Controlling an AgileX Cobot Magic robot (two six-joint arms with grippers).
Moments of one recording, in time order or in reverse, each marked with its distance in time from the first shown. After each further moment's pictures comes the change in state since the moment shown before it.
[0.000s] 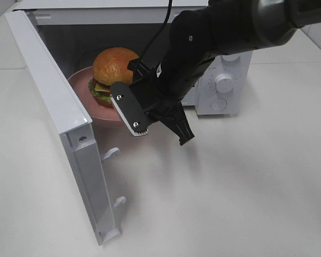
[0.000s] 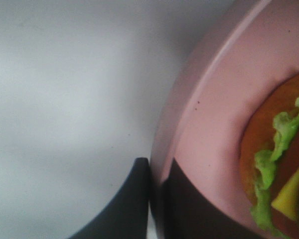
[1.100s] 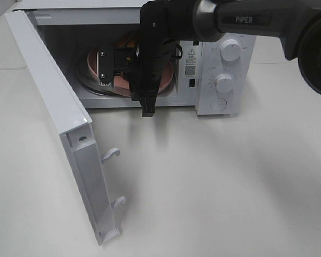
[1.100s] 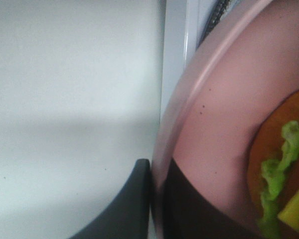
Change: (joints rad) left arm 0.000 0.000 0.000 0.000 0.000 0.000; right arm -0.050 0.348 -0.566 -0.090 0.215 0.524
